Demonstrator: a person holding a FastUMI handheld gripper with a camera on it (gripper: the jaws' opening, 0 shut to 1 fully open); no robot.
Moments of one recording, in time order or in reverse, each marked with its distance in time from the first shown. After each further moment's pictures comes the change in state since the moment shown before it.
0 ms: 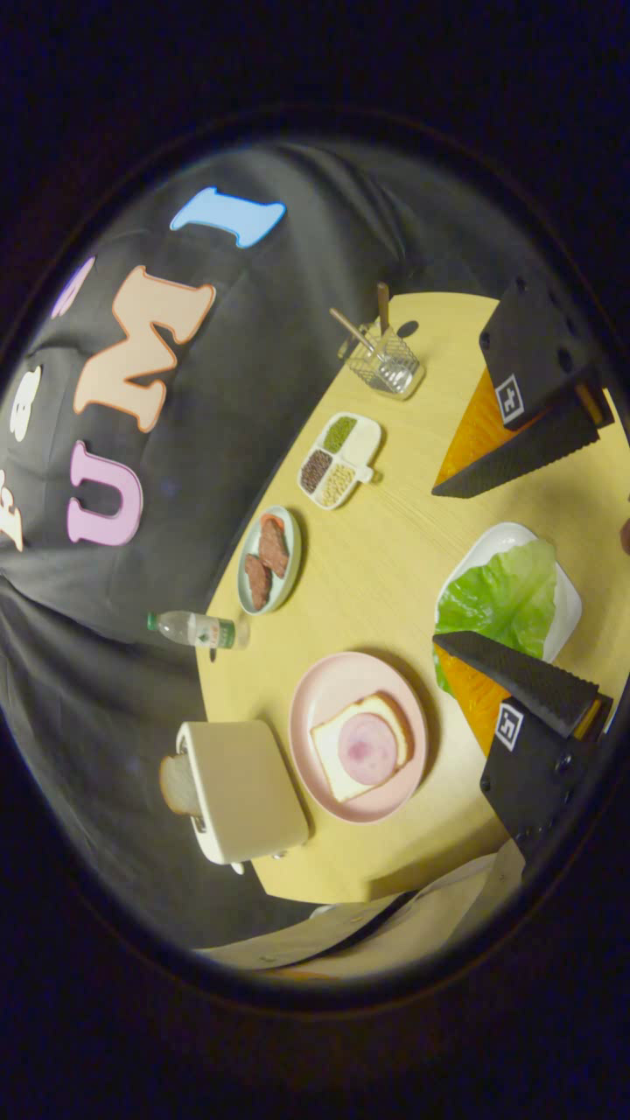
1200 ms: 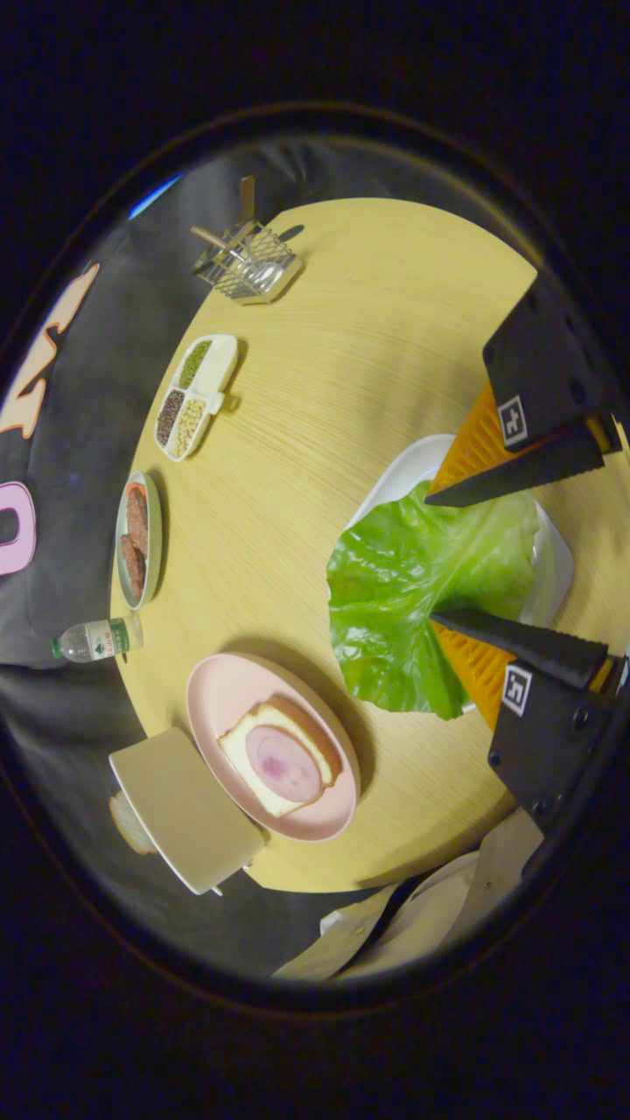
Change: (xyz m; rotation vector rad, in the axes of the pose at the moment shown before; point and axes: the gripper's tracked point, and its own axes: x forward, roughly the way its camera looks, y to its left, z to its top) arm 0.044 0.030 -0.095 0.166 0.321 0.159
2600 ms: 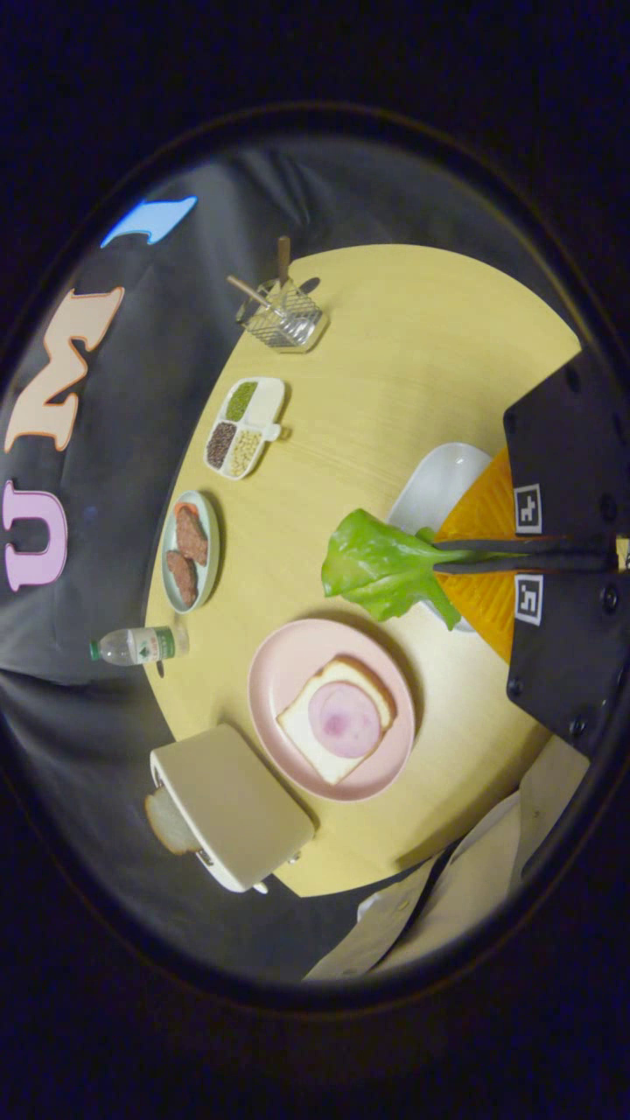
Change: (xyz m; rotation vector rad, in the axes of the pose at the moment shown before) arm -0.069 0.043 0.058 0.048 -0.098 -0.117
